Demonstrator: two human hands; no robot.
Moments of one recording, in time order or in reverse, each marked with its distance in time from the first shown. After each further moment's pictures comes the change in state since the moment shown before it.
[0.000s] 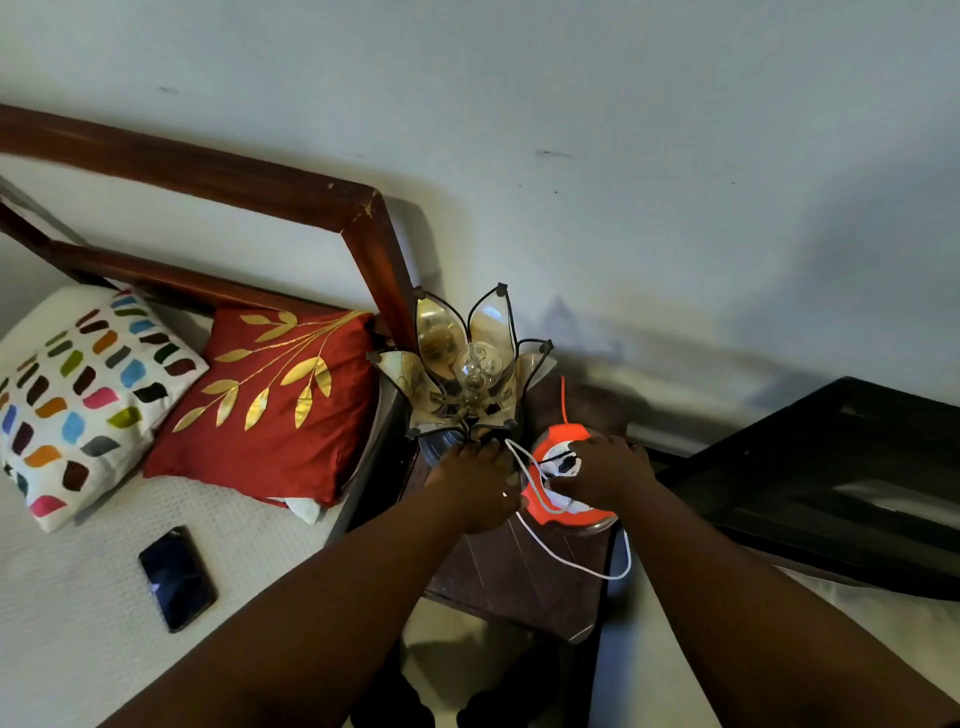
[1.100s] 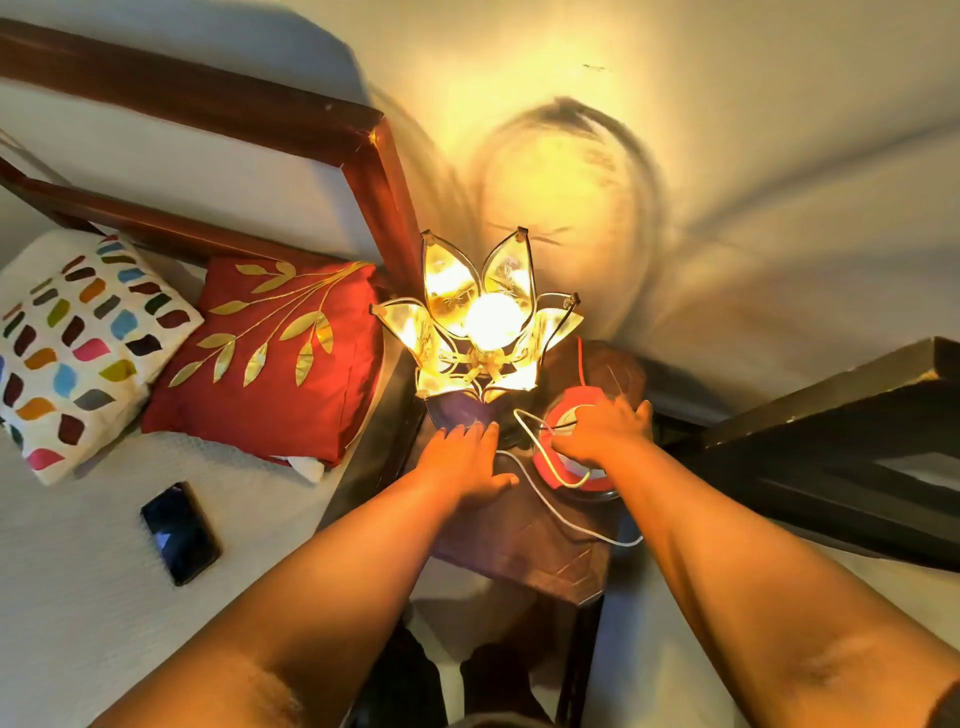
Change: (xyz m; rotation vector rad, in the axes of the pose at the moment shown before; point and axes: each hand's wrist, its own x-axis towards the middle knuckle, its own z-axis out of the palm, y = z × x) left_hand -0.007 -0.016 0.029 -0.051 -0.067 -0.140; right_hand 0.021 -0.027 0.014 -0.221 -0.168 0.194
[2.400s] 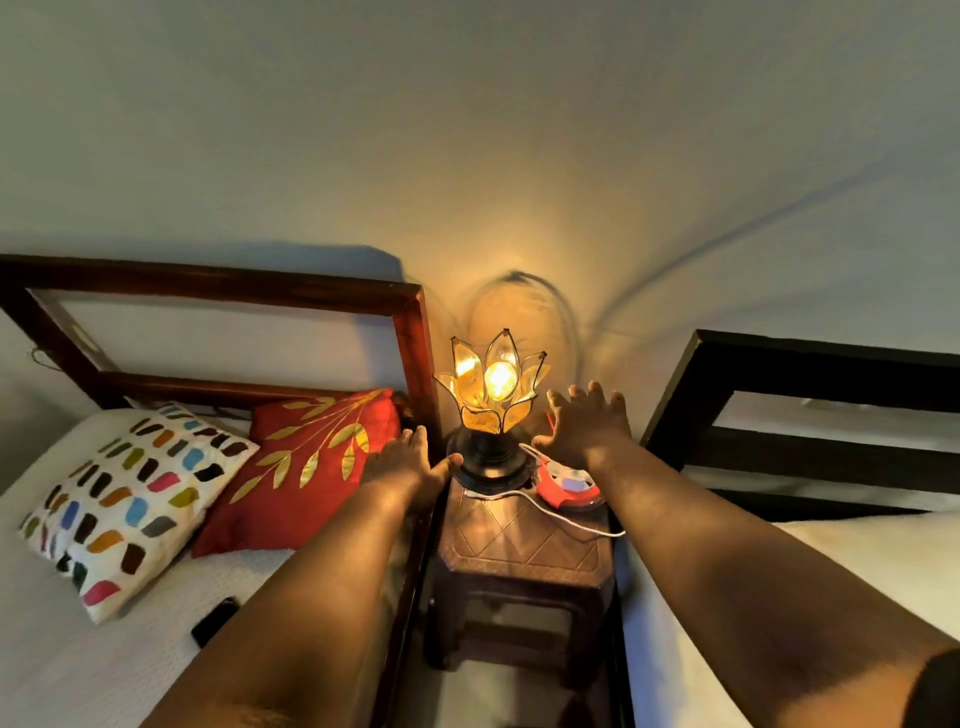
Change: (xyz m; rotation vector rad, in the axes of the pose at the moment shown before) left_hand -0.192 -0.081 -0.067 -0.140 0.385 -0.114; right_hand -0.231 -0.062 -0.068 0.073 0.580 0.070
